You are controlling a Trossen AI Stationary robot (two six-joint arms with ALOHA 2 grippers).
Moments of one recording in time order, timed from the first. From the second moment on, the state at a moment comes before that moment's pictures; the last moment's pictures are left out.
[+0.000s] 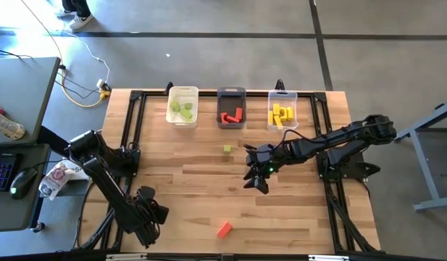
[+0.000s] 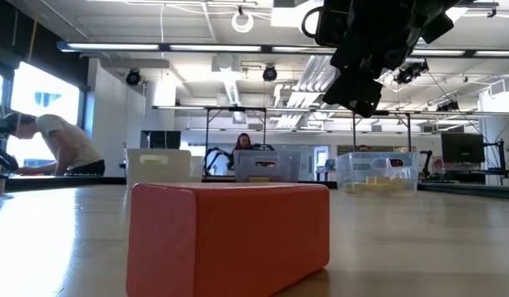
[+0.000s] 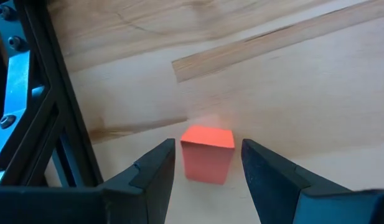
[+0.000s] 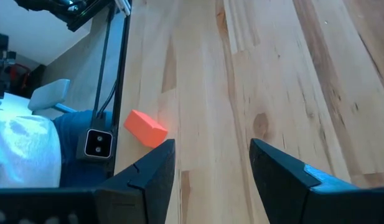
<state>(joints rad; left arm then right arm) -0.87 1.72 1.06 -1.15 -0.07 -2.27 0.15 1.45 0.81 -0.03 -0.29 0.54</state>
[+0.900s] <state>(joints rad) -0.86 1.78 1.06 -1.12 -0.06 -2.10 0.15 1.45 0.81 -0.03 -0.29 0.57</state>
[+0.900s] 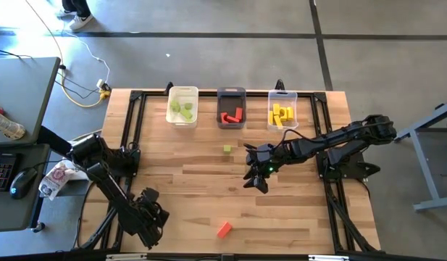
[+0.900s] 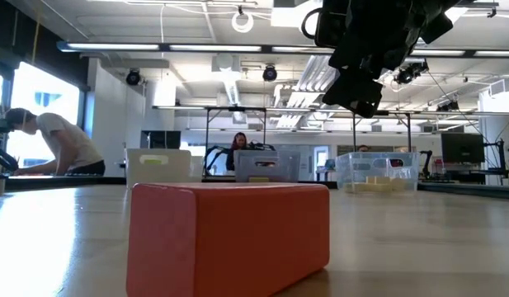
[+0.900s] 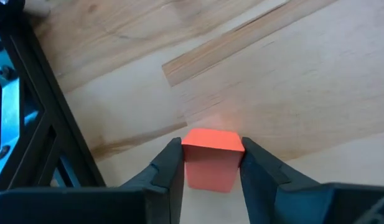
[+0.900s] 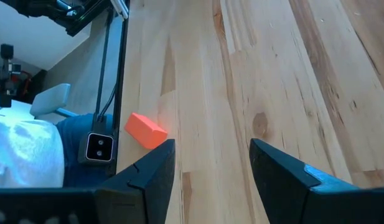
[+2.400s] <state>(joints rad) -0.37 1.39 1.06 -1.04 -0.52 -1.18 0.15 1.45 0.81 0.00 -0.30 0.52</state>
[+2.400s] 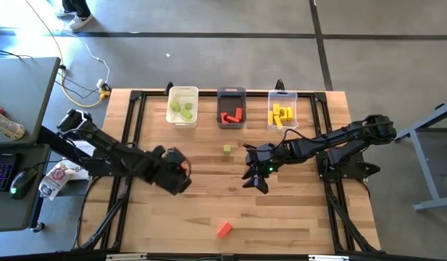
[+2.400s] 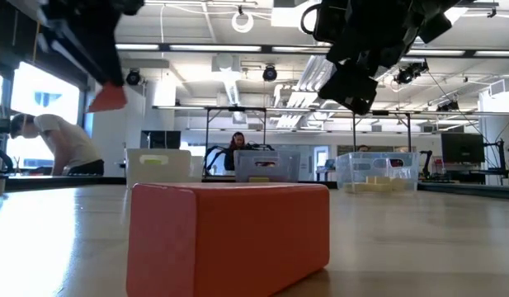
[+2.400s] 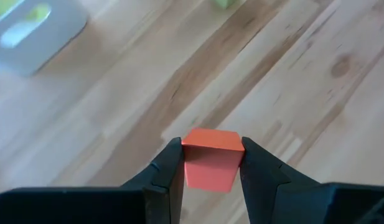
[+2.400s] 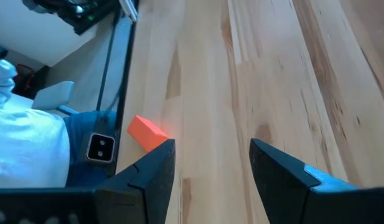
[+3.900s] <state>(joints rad) 0.42 1.49 1.06 -0.12 -0.13 -0.10 0.15 1.45 0.81 0.14 -0.18 0.47</state>
